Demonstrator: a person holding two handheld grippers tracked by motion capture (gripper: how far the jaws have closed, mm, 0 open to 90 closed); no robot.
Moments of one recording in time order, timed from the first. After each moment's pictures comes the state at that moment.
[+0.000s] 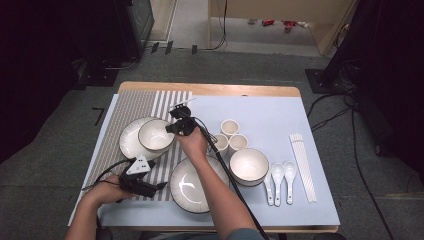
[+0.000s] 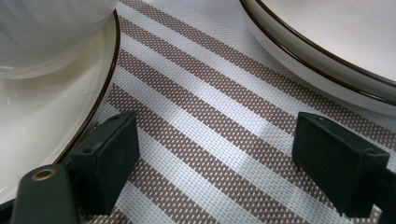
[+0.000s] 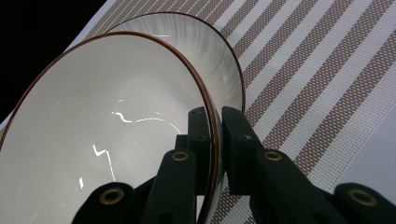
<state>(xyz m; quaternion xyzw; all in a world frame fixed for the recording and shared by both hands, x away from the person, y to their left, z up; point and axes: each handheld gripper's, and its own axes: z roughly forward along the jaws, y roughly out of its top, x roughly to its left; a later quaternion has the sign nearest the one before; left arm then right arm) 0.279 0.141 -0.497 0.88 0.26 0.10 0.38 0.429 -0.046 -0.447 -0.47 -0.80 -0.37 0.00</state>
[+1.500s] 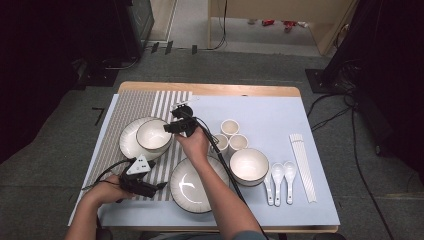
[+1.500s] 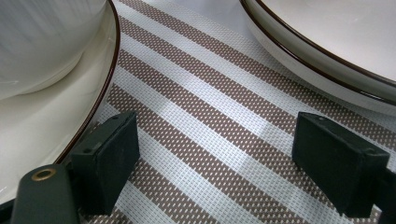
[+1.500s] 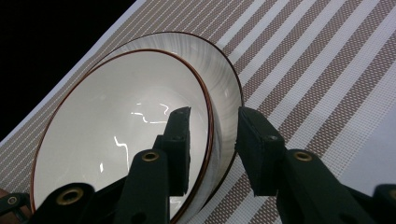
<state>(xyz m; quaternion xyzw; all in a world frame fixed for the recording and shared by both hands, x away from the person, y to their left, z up) 0.279 0.141 -0.497 0.88 0.26 0.10 0.38 0.423 -0.053 -0.443 -0.46 -0.79 -0.41 -0.01</state>
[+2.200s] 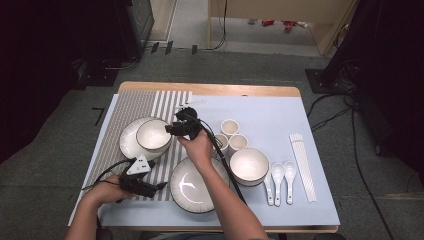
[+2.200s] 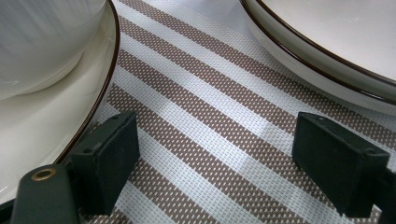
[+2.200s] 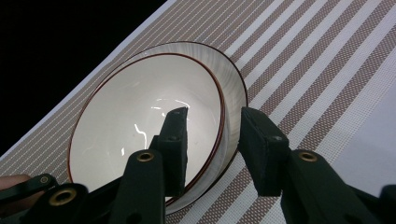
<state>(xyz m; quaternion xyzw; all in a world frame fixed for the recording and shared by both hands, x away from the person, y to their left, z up) 0.279 0.141 -0.497 0.88 0.26 0.10 0.38 0.404 -0.065 -0.431 -0.45 -0.78 -0.44 -0.02</state>
